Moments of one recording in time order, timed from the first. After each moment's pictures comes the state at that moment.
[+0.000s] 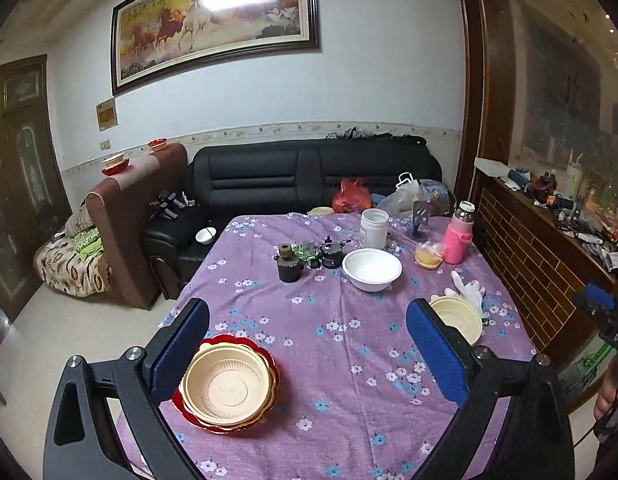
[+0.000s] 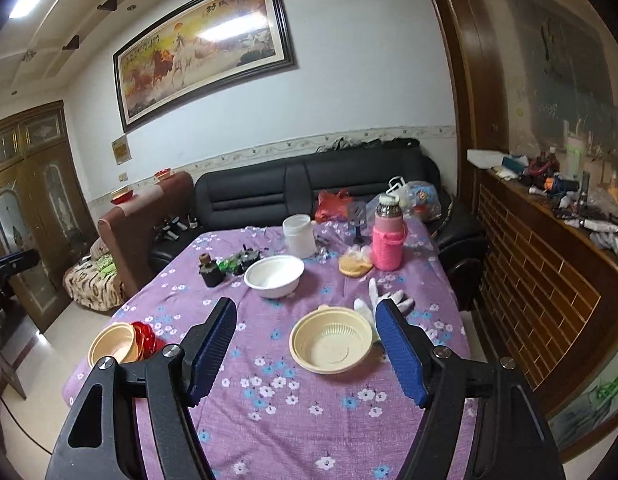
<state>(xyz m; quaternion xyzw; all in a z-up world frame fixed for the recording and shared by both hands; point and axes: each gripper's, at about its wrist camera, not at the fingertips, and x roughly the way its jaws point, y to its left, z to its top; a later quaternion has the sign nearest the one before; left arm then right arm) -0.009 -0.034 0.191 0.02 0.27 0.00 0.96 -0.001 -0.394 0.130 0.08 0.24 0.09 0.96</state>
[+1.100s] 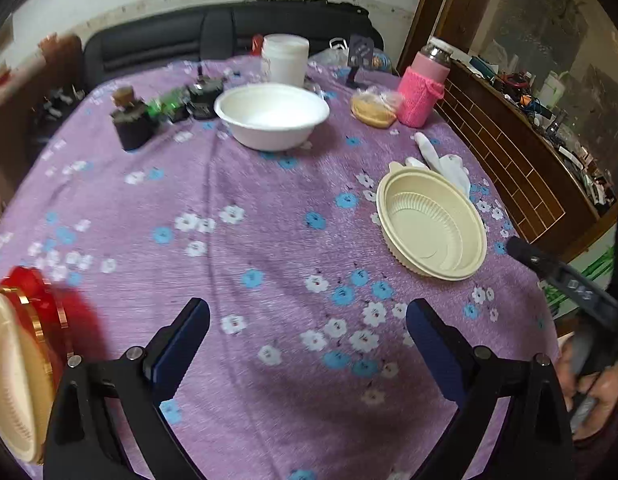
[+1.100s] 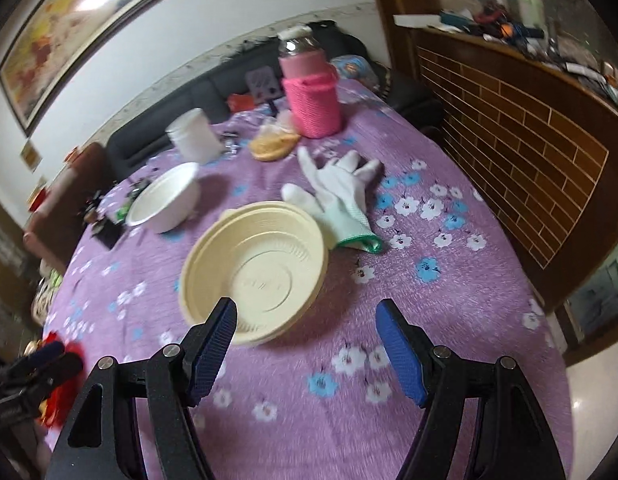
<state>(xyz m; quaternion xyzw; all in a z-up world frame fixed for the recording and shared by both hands) 0.169 -0.130 -0.046 -0.01 0.48 -0.14 0.86 0.147 -0.413 -0.057 0.19 0.41 -0.03 0.89</state>
